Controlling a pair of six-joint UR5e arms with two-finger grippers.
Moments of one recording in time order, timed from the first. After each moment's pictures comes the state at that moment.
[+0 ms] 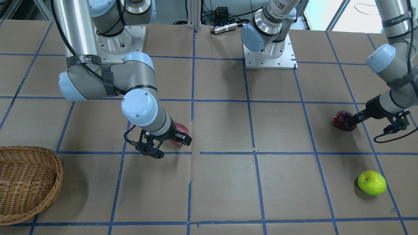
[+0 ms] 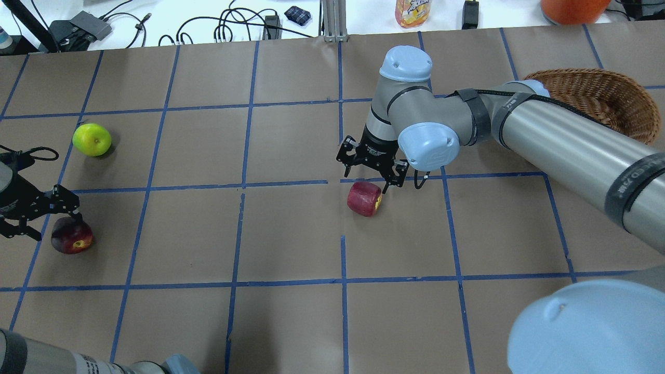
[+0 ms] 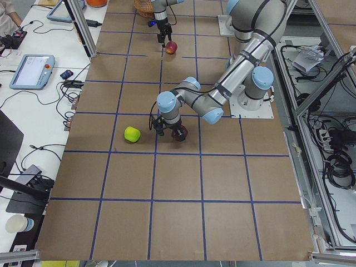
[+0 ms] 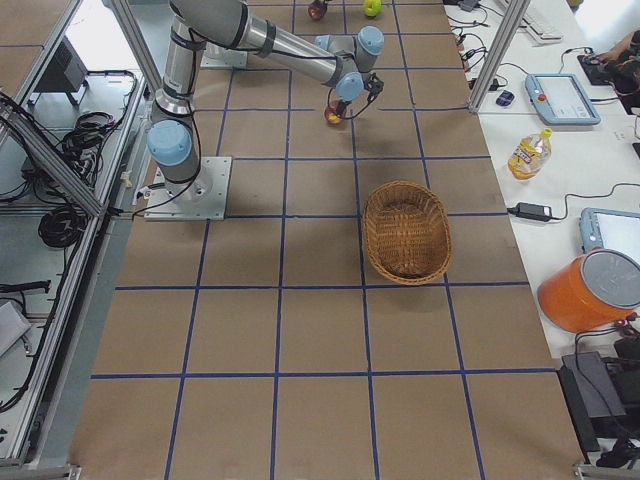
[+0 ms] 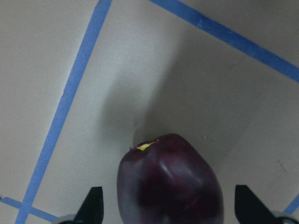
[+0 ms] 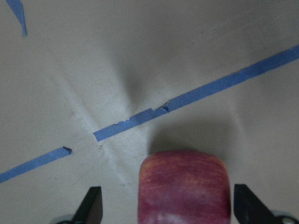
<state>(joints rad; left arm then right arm) -0.82 -1.89 -1.92 -1.07 1.66 0.25 1.80 -1.11 1.70 -2.01 -1.33 0.65</state>
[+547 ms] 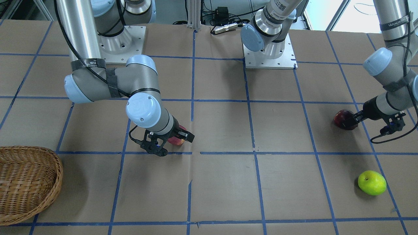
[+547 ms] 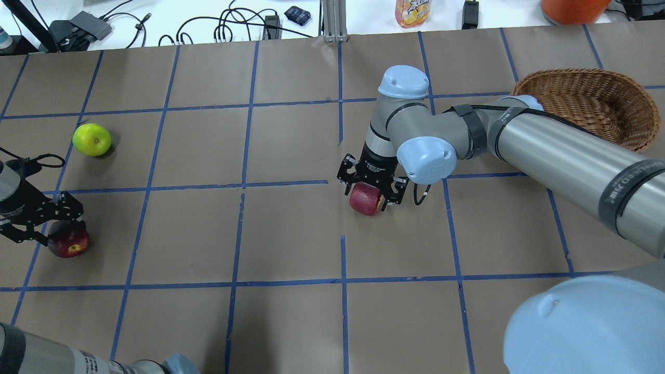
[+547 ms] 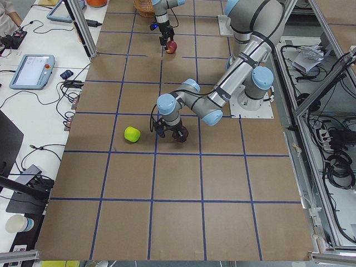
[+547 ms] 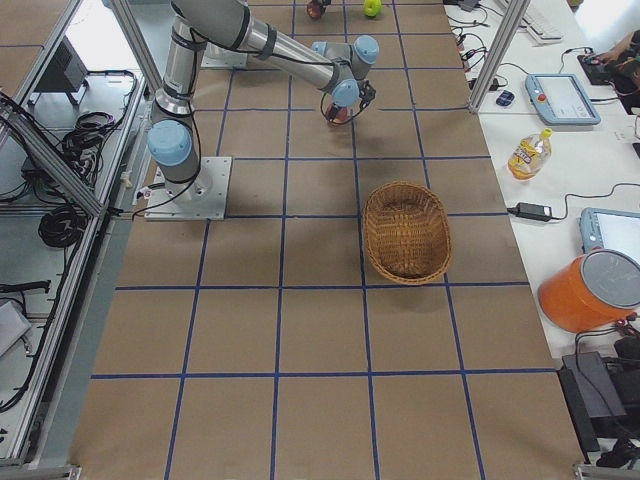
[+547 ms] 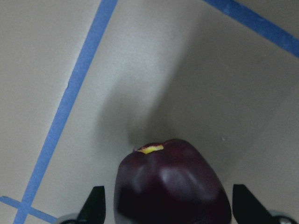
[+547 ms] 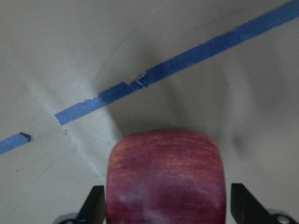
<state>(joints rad) -0.82 -1.91 -1.93 -1.07 1.67 0.26 1.80 -1.11 1.76 -2.01 -1.32 0.65</state>
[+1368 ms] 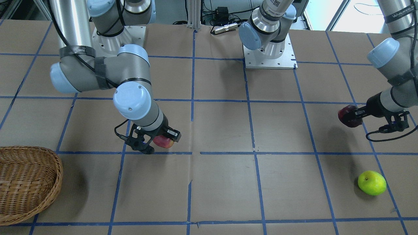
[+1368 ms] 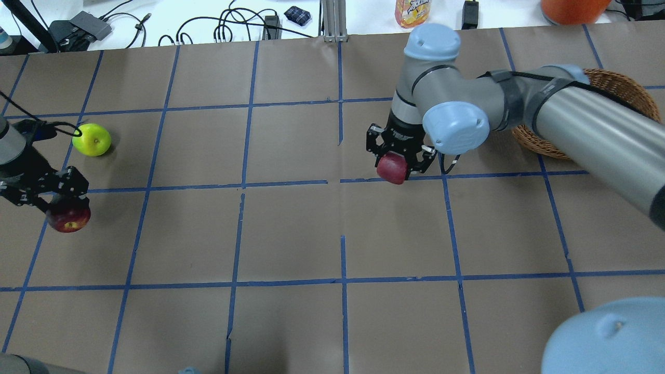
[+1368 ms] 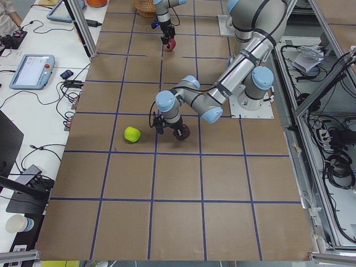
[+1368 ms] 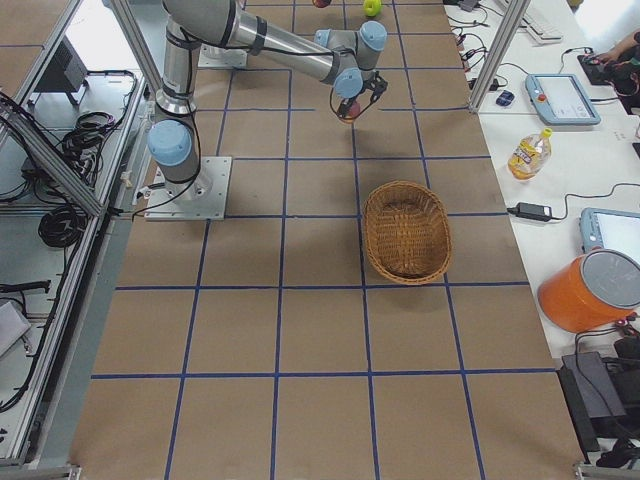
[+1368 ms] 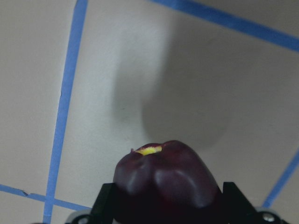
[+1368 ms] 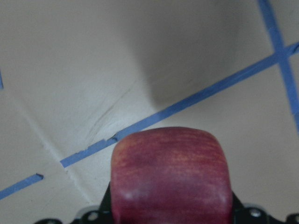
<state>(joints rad) -1.04 -1.79 -1.82 -1.26 1.69 0.39 1.68 -1.19 1.66 -1.91 -1.45 0.58</state>
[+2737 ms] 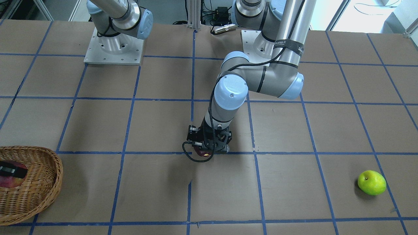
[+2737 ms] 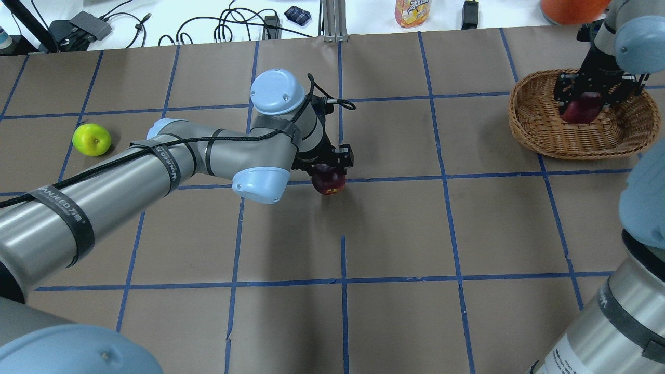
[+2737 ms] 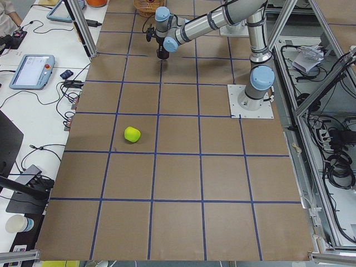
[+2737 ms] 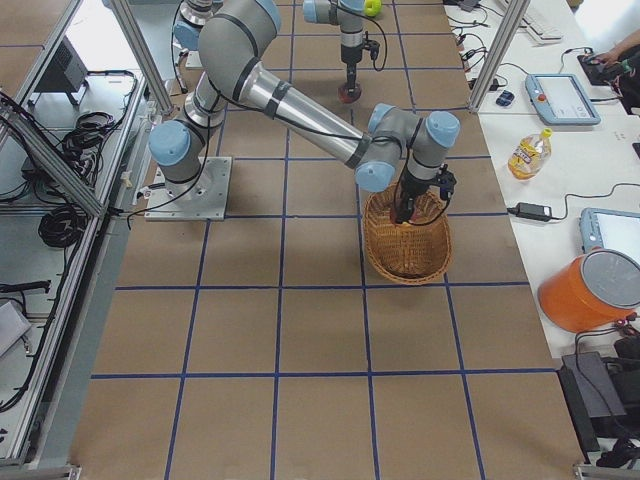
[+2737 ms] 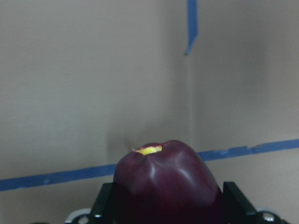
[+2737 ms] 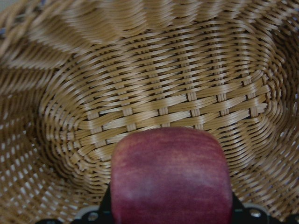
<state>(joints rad) -1.88 -2.04 -1.77 -0.78 1.41 -0.25 1.16 -0.97 1.38 -1.90 -1.72 -0.18</state>
